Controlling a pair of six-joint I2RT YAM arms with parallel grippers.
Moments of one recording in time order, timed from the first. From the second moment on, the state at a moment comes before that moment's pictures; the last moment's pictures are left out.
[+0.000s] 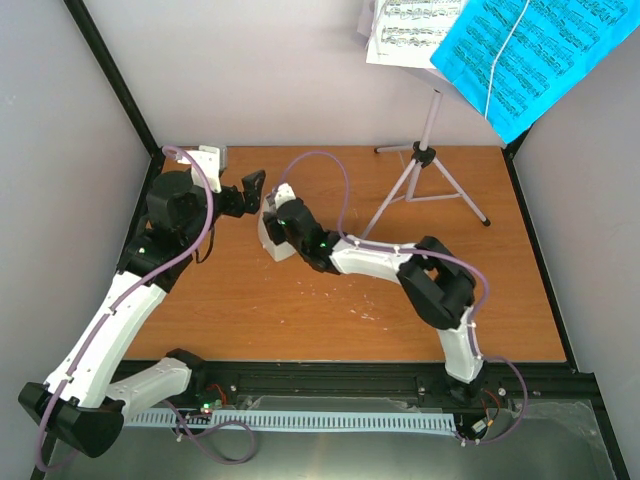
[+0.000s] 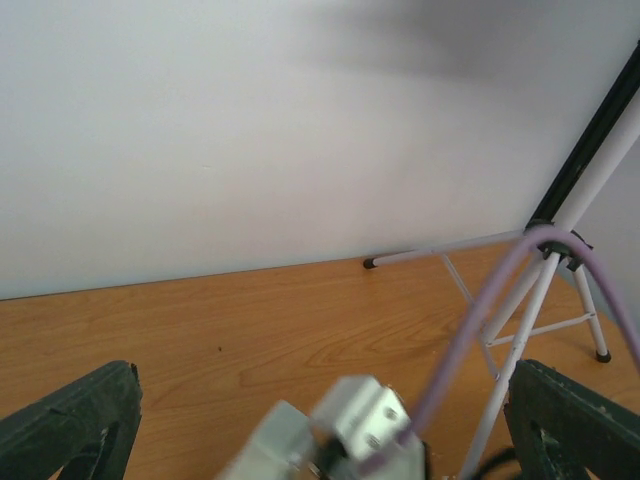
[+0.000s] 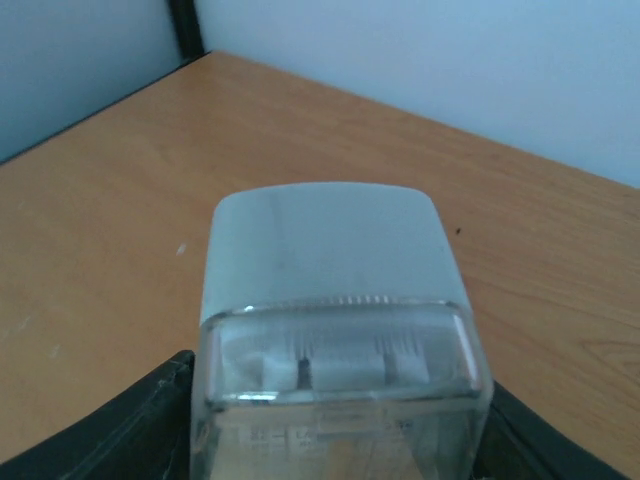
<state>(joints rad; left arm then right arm) -0.39 1.00 1.13 -0.32 -0.01 -0.18 0.93 1.98 1.34 0.23 0.29 0.11</state>
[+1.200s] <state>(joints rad) -0.42 1.26 1.29 -0.33 0.52 -0.05 0.77 1.15 0.74 0.38 0.36 0.16</state>
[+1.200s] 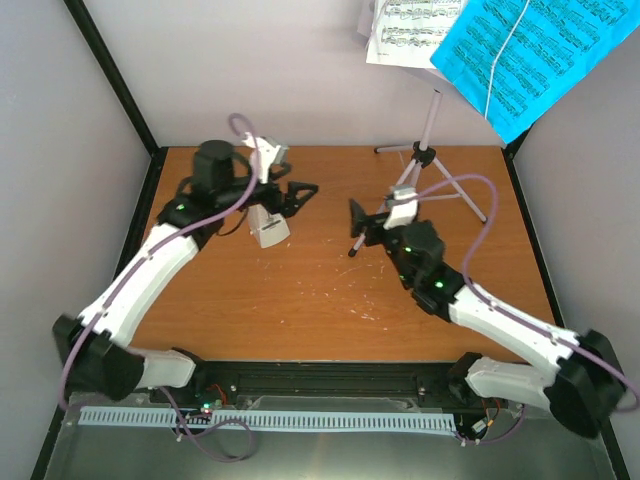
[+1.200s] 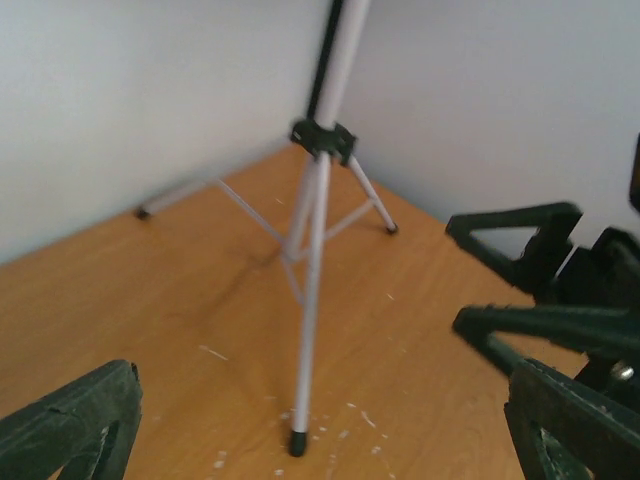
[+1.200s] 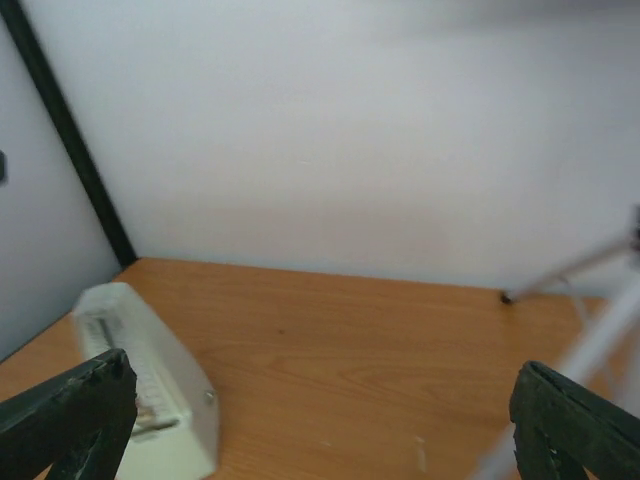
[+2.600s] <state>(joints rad) -0.66 2.37 2.12 -0.38 0.64 -0.07 0.45 0.67 0.20 0.27 0.50 0.29</state>
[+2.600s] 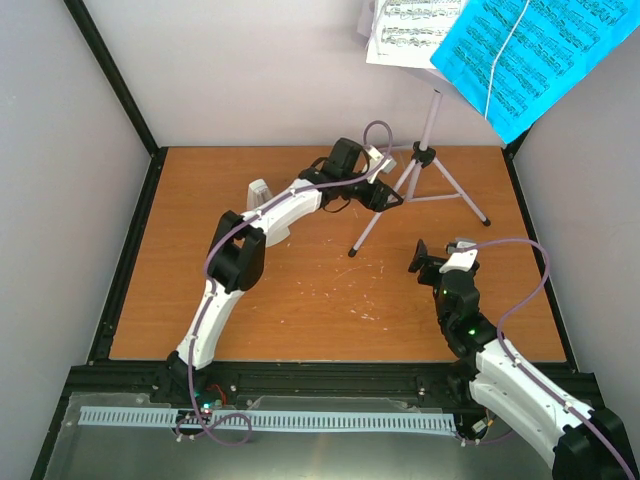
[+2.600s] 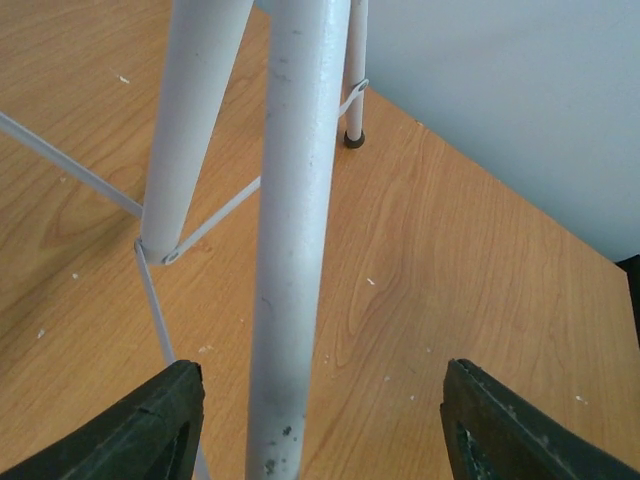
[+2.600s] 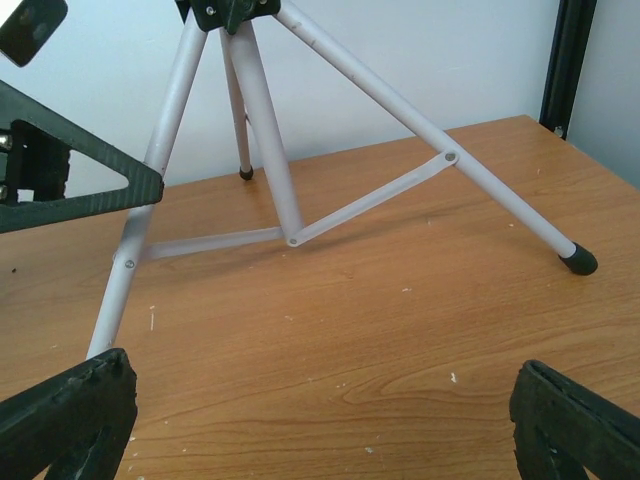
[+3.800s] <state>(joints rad) -0.66 1.99 1.46 0.00 0.42 -0.16 0.45 0.71 0.20 0.28 0.49 0.31</state>
